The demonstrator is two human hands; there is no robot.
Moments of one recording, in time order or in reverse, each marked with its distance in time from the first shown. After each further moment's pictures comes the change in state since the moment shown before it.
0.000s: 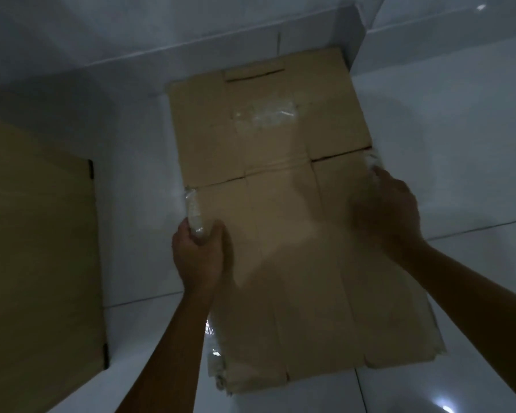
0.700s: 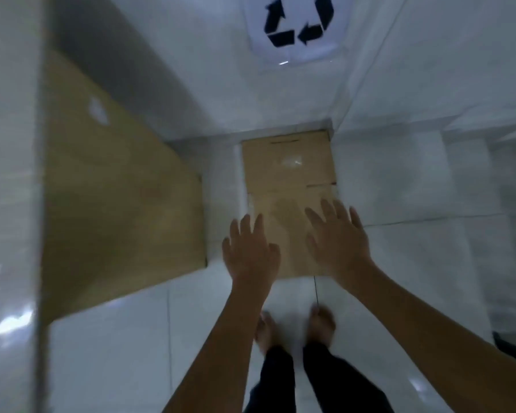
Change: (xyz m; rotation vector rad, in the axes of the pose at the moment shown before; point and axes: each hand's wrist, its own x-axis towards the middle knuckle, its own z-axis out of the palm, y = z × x) left_hand -0.276 0.281 -0.325 0.806 -0.283 0.357; right_hand -0.290 -0.213 -0.340 -0.538 -0.269 -0.516
